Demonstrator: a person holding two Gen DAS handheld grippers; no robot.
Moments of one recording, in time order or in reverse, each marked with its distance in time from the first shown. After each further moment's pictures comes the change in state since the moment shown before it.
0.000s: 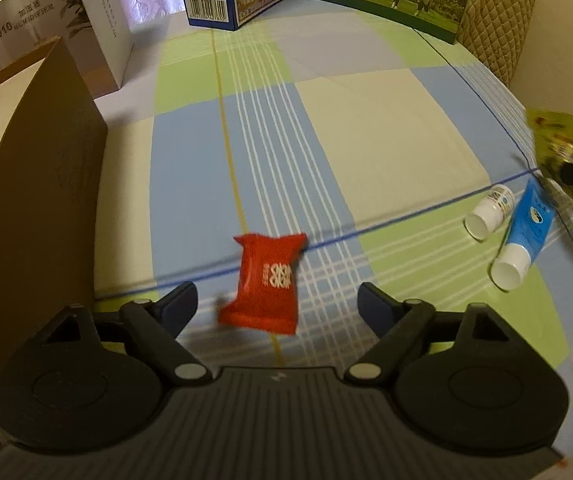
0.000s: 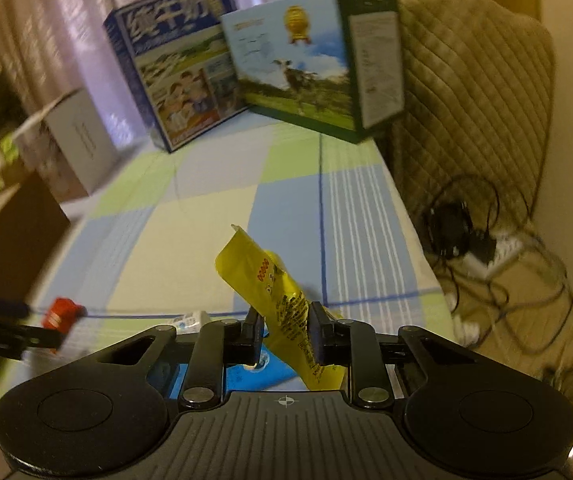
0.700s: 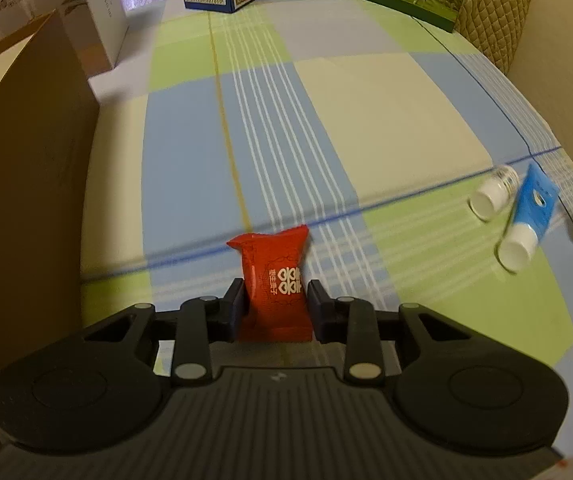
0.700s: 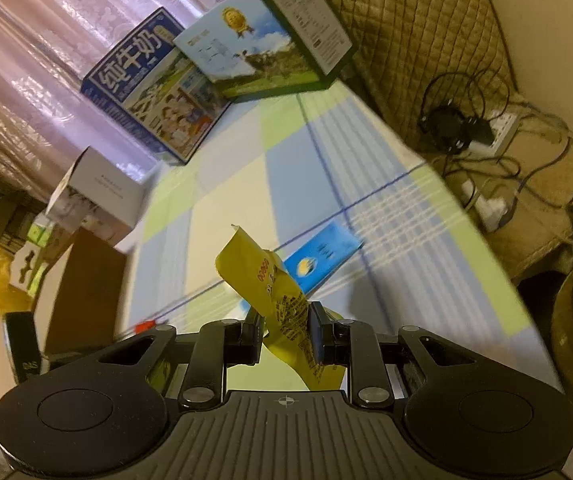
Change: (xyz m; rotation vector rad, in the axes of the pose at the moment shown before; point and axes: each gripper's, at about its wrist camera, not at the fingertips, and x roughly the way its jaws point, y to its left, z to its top) left arm 0.005 0.001 -0.018 -0.012 0.020 -0.028; right arm -0.068 -0.006 -0.033 0.366 0.086 0.154
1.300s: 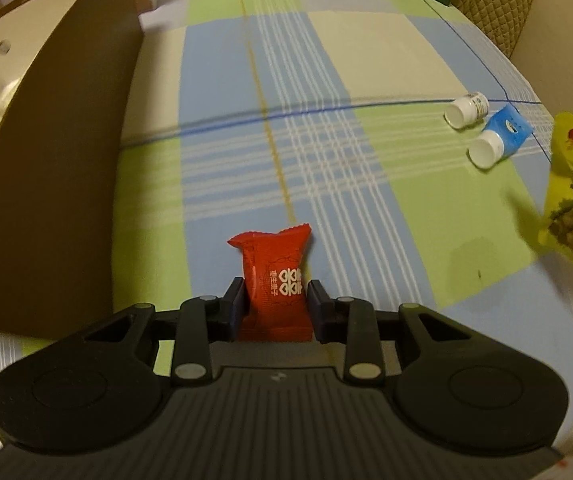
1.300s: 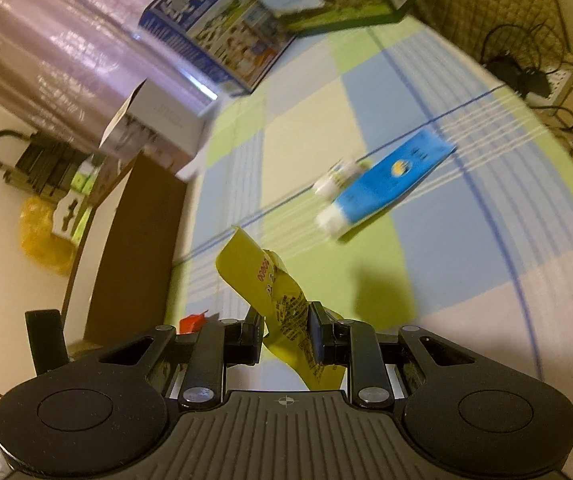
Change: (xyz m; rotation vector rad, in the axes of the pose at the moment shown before) left arm -0.048 0.002 -0.075 -0.081 0.062 0.016; right arm 0.010 0.049 -0.057 -0.056 0.151 0.118
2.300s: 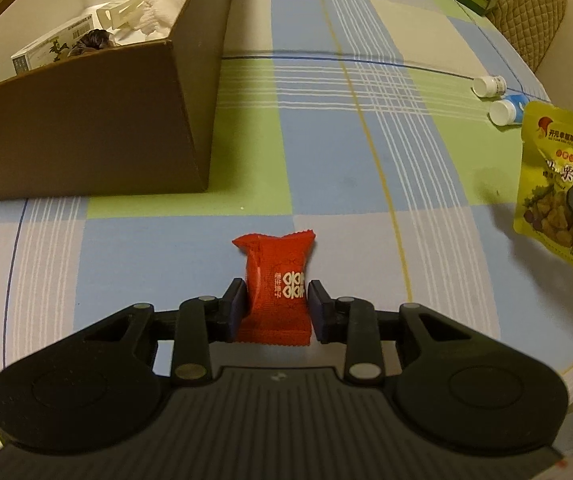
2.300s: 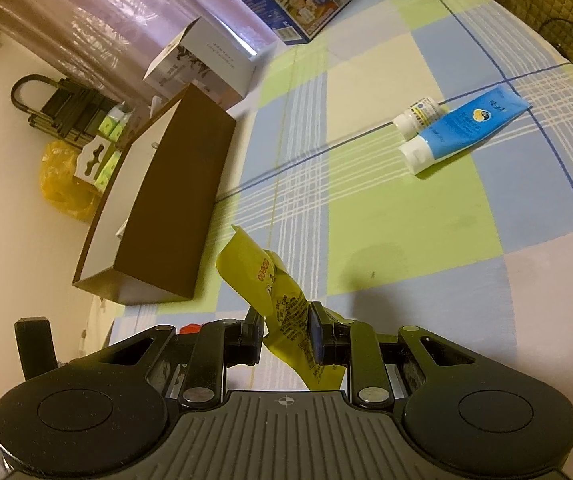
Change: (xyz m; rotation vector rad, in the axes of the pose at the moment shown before) left arm -0.049 0.049 -0.085 -0.144 0.006 0.016; right arm 0.020 0.046 -0.039 -0.098 0.090 0.041
